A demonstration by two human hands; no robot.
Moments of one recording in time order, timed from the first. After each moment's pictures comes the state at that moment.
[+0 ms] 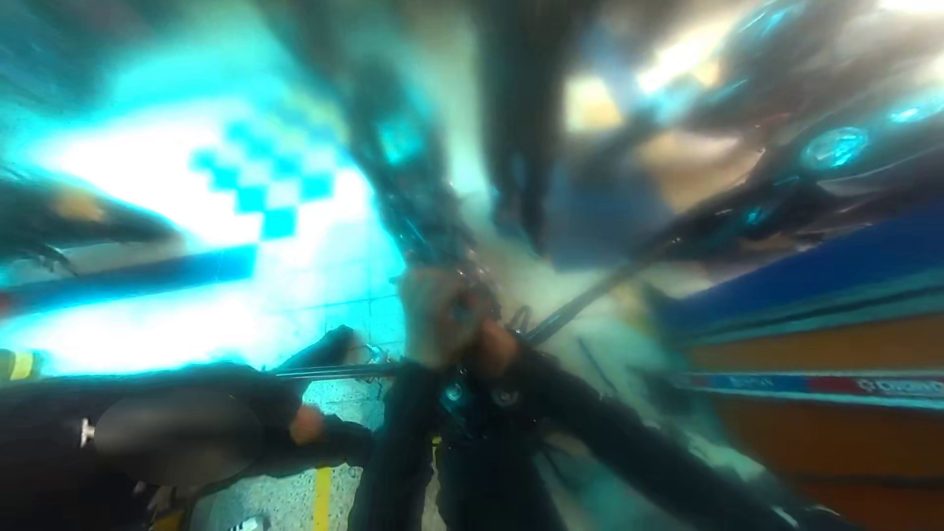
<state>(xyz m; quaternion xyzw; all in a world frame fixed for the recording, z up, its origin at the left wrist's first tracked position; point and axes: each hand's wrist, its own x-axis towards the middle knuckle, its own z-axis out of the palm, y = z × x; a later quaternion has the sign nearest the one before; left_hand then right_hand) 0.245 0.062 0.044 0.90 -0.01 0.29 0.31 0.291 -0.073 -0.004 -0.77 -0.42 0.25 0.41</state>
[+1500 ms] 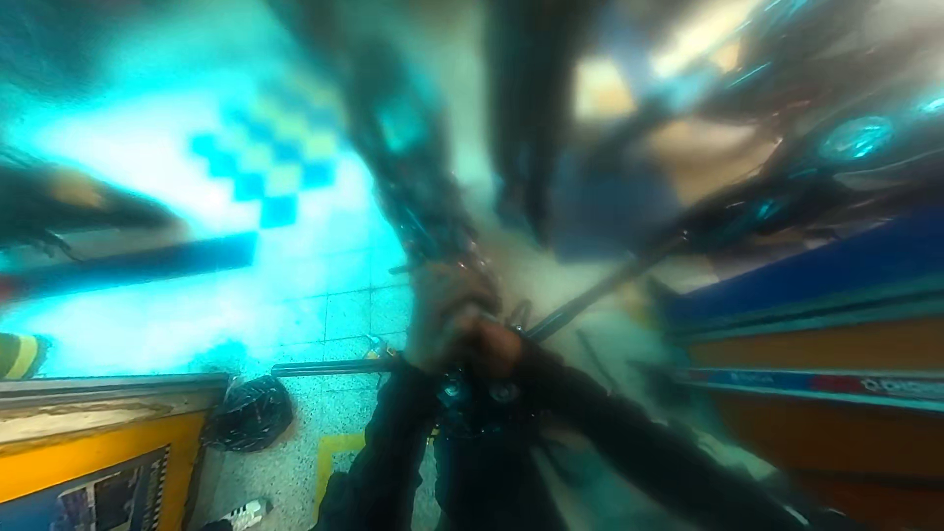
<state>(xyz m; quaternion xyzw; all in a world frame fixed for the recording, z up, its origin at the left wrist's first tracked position) 0.254 0.070 0.038 0.83 -0.10 0.25 0.48 0.301 -0.077 -0.023 -0.73 -0.47 0.27 0.43</state>
